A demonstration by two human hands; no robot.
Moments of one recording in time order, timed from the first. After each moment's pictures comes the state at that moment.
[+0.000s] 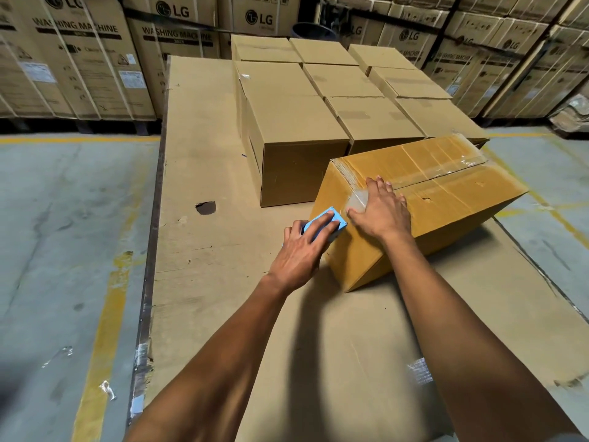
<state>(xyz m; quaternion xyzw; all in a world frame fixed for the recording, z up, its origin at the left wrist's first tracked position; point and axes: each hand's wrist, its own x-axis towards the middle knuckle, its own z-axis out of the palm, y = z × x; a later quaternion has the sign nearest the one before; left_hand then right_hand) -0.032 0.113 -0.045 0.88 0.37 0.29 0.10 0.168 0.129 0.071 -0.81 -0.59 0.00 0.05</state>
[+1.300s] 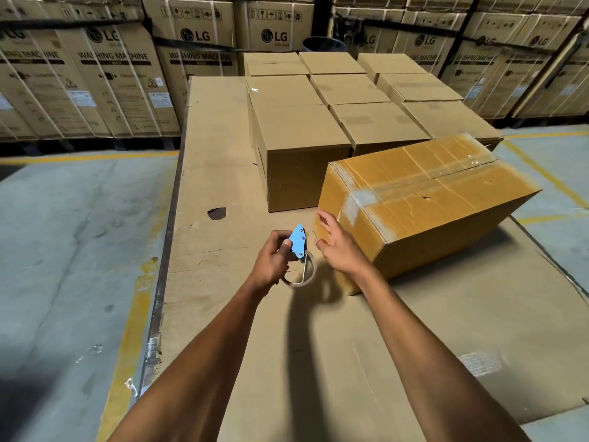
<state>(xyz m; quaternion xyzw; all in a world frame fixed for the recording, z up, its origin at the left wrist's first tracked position) -0.067 0.101 -0.056 0.54 0.49 0.40 0.56 0.123 0.089 0.008 -0.62 -0.63 0.37 0.30</state>
